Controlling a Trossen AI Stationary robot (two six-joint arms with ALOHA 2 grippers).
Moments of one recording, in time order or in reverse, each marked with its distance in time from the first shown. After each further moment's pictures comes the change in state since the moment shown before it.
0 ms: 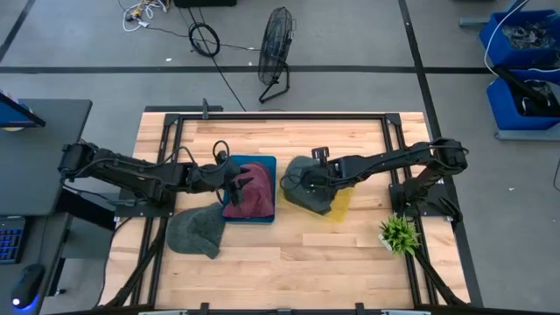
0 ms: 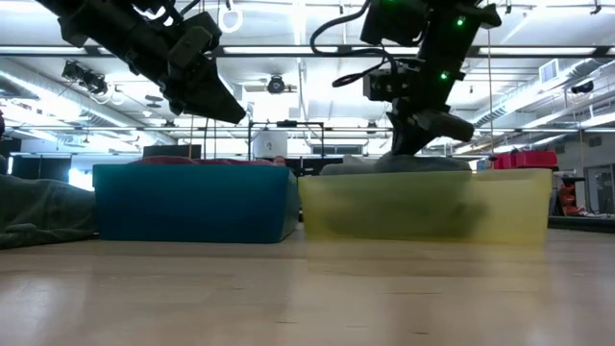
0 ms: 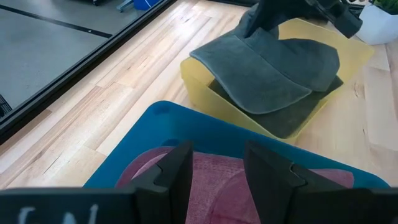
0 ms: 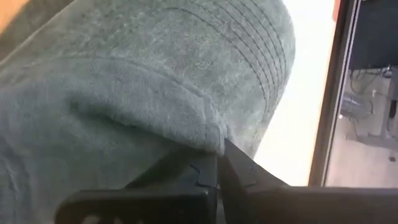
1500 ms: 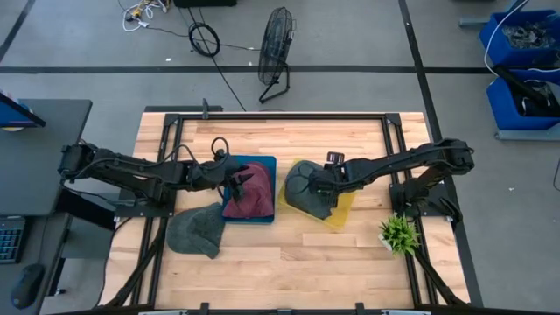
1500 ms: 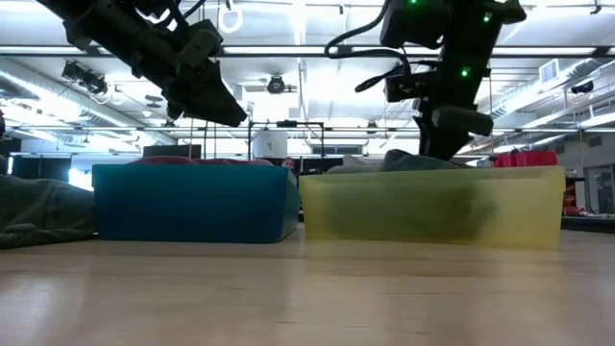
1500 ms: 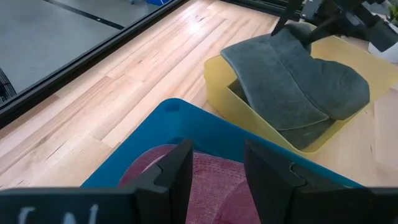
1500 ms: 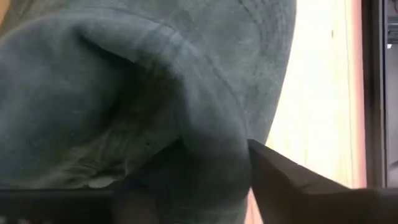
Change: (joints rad) left arm 0.035 0.000 0.000 -0.004 0.000 -0.080; right arm 0.040 -0.057 -0.066 -0.094 -0.034 0.380
